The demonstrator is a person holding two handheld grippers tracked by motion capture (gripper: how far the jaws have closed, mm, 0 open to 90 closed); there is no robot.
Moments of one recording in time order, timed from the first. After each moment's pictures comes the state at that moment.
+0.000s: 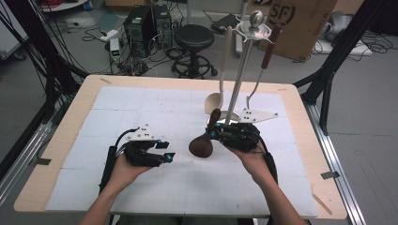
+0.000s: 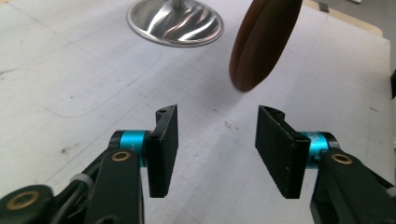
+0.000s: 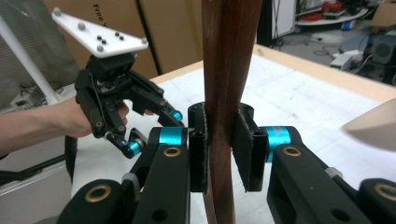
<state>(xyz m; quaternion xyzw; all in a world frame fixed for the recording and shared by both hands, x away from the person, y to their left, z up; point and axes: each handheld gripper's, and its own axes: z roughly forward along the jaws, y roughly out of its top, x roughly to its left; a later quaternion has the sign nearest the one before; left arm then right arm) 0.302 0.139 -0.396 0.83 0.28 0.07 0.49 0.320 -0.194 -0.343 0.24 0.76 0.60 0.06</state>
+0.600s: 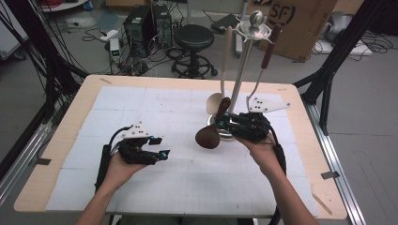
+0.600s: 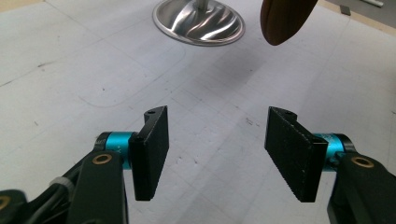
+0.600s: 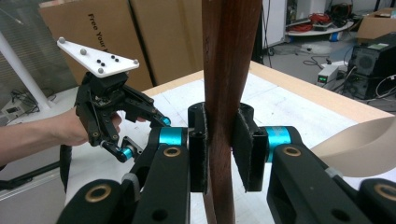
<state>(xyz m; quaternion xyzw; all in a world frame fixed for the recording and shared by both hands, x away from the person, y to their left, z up) 0.306 0.153 -0.394 0.82 0.30 0.09 0.48 0.330 -0.213 -0.318 0.24 0.75 0.61 0.07</state>
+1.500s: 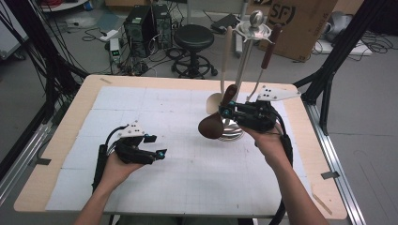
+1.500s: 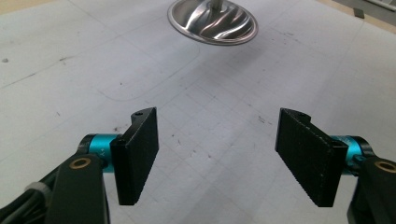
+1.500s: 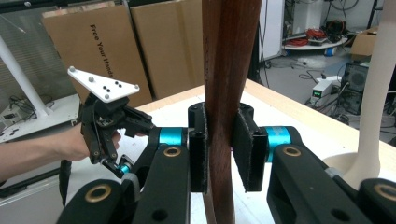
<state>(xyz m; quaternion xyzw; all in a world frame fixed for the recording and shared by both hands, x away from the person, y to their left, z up) 0.306 0.160 -0.394 0.81 0.31 0.10 0.48 0.337 -0.221 -0.285 0.23 0.74 0.62 0.09</state>
